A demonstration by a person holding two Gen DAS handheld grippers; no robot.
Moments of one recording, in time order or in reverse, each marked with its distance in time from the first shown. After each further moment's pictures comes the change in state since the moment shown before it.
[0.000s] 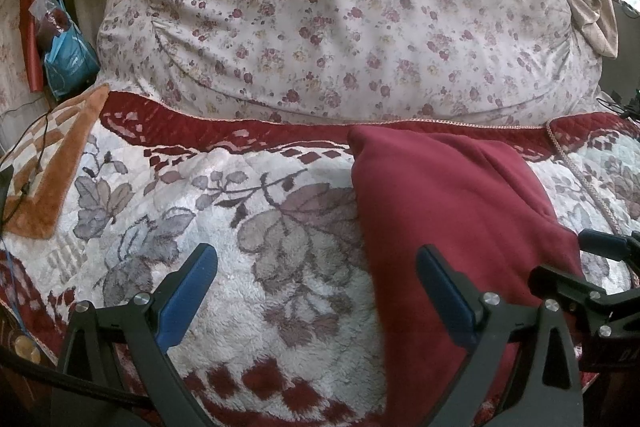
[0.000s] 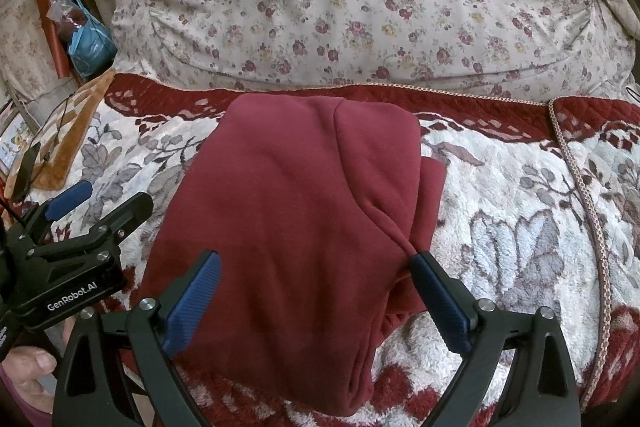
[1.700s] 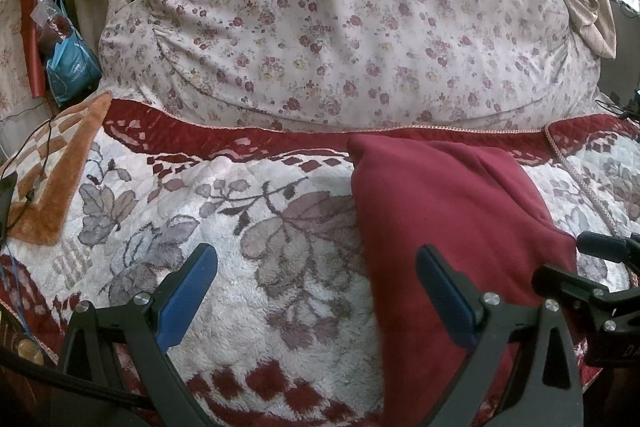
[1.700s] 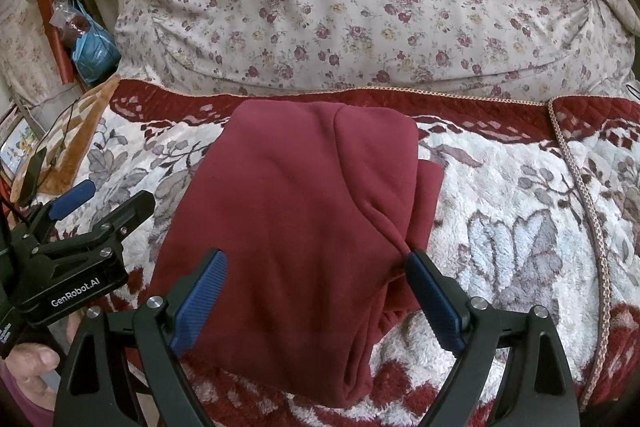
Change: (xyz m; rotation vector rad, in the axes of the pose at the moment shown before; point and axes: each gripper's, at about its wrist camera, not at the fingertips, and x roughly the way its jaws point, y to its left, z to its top) left arm -0.005 -0.003 0.005 -0.004 -0.009 0.003; right arm -0.009 0.006 -0.002 0.013 -0.010 0.004
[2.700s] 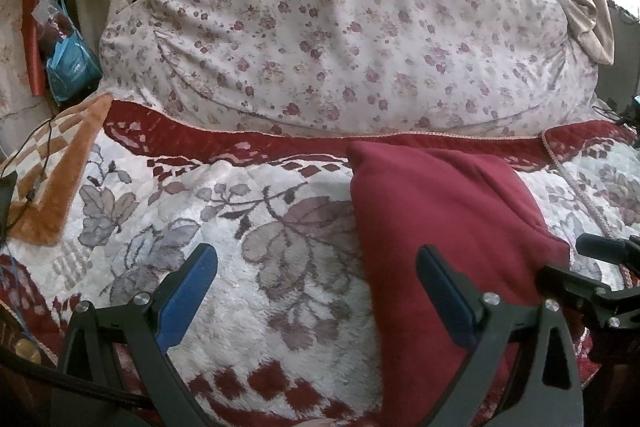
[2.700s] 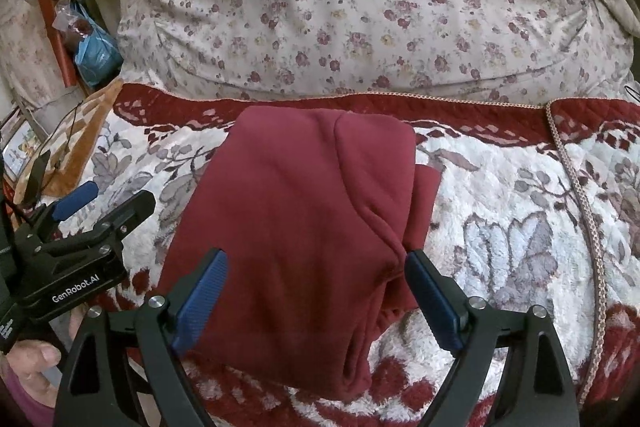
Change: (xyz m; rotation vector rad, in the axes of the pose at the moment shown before) left arm -0.003 0.001 0.002 -0.006 -0.008 0.001; right arm -0.010 0.002 0.000 0.001 -0.016 0.001
